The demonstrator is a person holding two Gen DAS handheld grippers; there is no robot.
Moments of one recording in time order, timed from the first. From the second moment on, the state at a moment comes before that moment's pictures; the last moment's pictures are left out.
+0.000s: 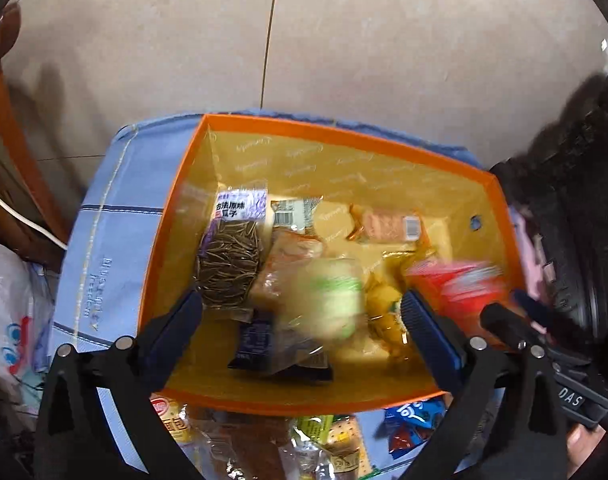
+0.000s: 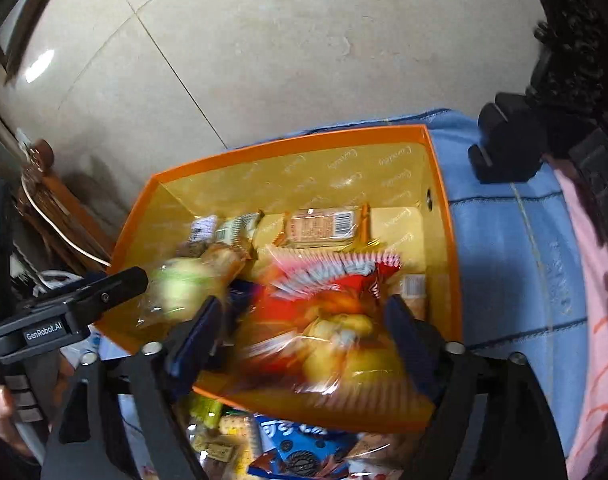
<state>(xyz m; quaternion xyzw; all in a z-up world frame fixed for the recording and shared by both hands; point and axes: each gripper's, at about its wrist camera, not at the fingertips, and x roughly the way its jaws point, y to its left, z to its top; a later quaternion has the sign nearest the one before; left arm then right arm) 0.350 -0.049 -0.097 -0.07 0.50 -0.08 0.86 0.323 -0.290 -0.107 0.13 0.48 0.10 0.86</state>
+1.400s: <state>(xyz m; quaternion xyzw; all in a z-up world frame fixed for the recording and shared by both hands) 0.099 -0.016 -0.208 0.10 0.55 -0.20 0.81 0.075 -0.303 -0.155 0.13 0.57 0.06 0.81</state>
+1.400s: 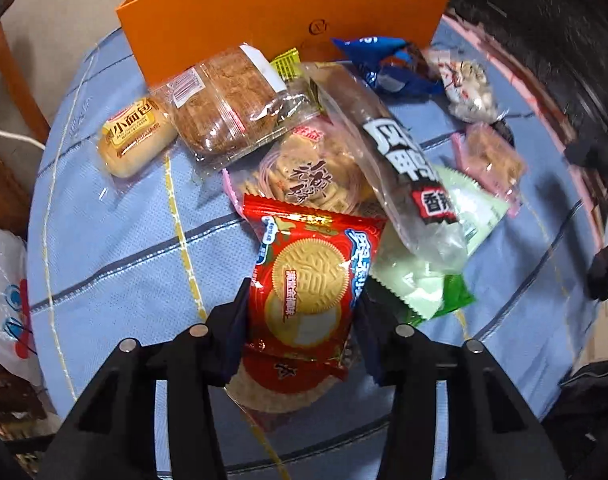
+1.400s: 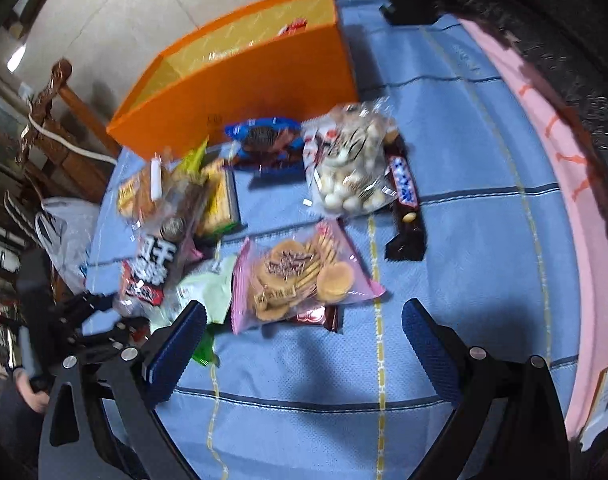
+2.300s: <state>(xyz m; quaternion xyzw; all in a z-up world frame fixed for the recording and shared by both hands) 0.120 0.030 -0.124 -0.05 0.50 -0.18 0.84 0.110 -0.282 -0.096 0.09 0.49 0.14 0.85</state>
